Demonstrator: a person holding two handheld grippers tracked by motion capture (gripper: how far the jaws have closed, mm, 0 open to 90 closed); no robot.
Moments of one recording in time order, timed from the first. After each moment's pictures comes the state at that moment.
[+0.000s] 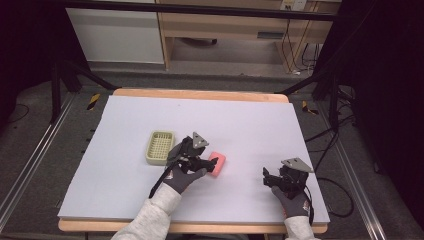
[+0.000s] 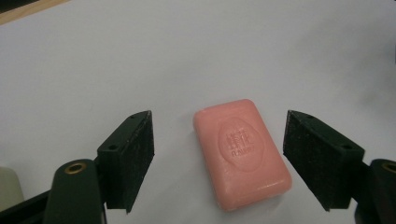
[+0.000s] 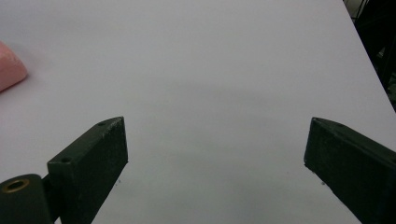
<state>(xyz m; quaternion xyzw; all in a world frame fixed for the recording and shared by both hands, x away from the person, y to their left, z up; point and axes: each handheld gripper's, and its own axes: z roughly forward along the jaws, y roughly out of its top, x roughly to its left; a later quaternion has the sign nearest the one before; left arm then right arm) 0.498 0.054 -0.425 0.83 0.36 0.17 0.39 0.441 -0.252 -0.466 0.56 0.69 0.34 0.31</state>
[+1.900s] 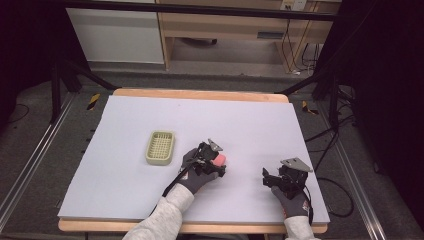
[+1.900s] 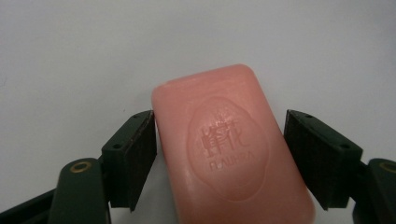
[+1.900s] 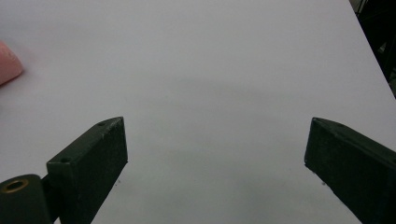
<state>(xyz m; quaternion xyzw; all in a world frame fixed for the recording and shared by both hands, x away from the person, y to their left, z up) 0.514 0.015 -0.469 0.86 0.37 0.14 0.31 0.443 -0.251 -0.468 0.56 0.69 0.33 0.31</state>
